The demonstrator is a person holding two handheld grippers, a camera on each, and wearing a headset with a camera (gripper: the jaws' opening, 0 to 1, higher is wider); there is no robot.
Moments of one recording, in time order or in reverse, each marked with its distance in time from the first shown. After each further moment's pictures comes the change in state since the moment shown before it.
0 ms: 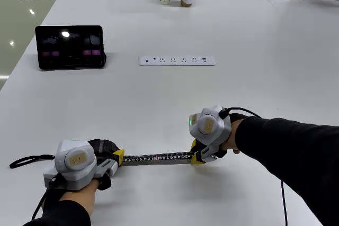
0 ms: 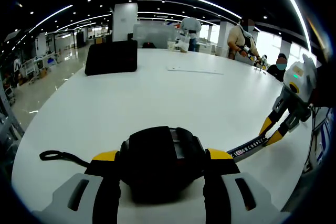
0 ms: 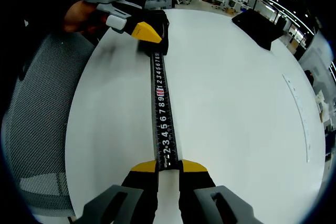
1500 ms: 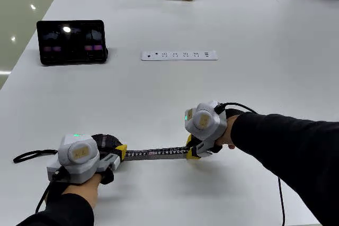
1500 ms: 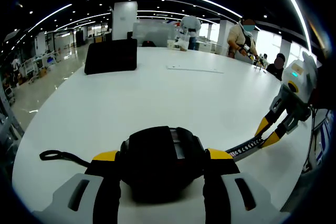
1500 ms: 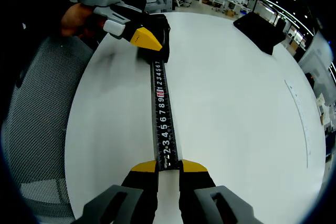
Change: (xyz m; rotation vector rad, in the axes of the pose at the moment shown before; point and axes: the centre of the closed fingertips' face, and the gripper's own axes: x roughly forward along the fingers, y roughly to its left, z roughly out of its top) left arm 0.000 -0.001 -0.002 0.001 0.013 -0.002; right arm 0.007 0.003 0.016 -0.002 -0.027 -0.003
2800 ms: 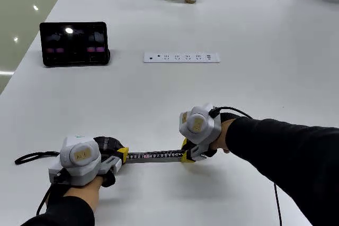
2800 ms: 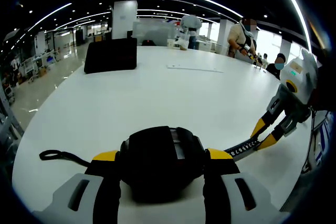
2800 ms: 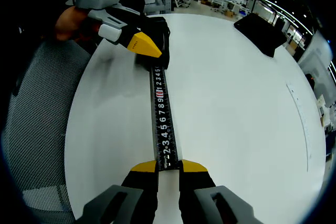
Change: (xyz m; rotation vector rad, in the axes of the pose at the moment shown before) left arm 0.000 0.001 0.000 -0.001 0.009 -0.004; right arm 0.008 0.001 0.016 0.005 -0.005 -0.002
